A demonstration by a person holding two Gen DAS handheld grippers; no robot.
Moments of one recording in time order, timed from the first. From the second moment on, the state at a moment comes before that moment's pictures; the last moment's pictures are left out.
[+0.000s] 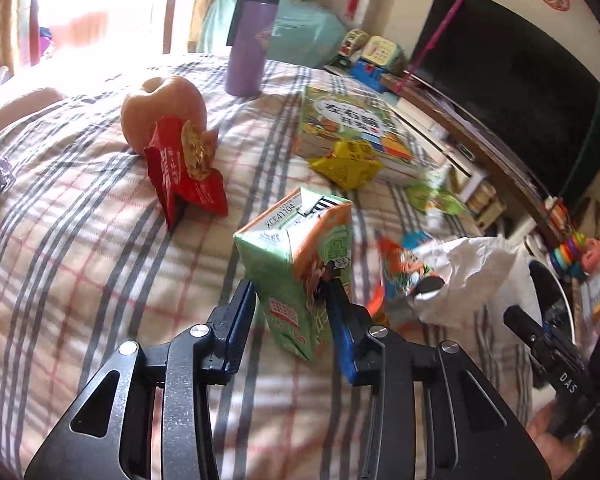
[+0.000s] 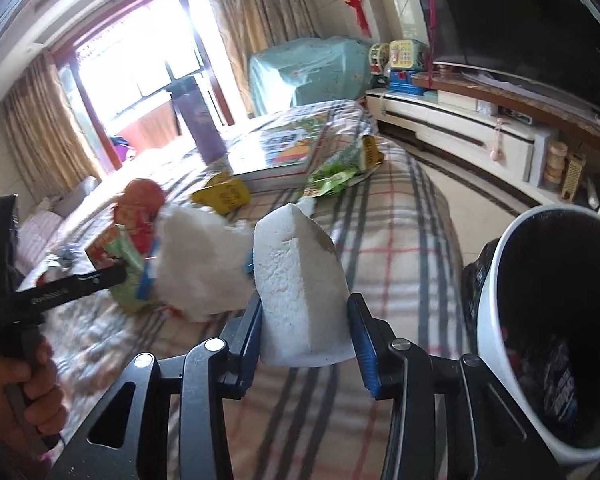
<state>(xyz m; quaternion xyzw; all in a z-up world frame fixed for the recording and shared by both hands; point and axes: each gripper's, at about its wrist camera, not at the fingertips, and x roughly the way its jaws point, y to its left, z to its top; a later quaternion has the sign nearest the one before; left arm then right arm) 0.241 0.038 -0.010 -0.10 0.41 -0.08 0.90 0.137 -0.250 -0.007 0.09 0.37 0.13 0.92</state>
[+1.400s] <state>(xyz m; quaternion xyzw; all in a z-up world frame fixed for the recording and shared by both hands) 0.163 -0.076 -0.019 -0.04 0.44 -0.21 0.87 0.054 -0.303 0.001 0.15 0.36 0.11 0.91</state>
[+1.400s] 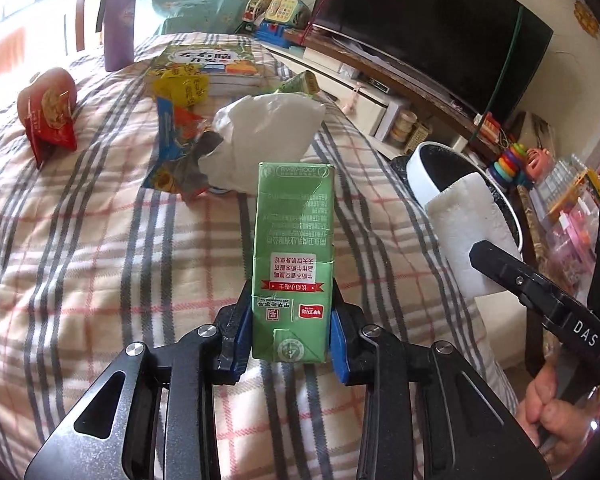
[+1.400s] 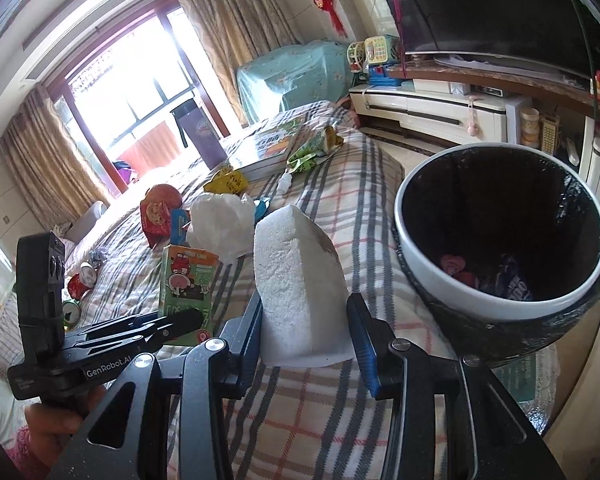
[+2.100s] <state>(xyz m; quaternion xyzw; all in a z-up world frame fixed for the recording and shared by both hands) 0.169 -0.147 0.004 0.00 0.43 -0.27 0.86 0.045 -0.357 0.007 0.17 0.35 0.06 0.92</state>
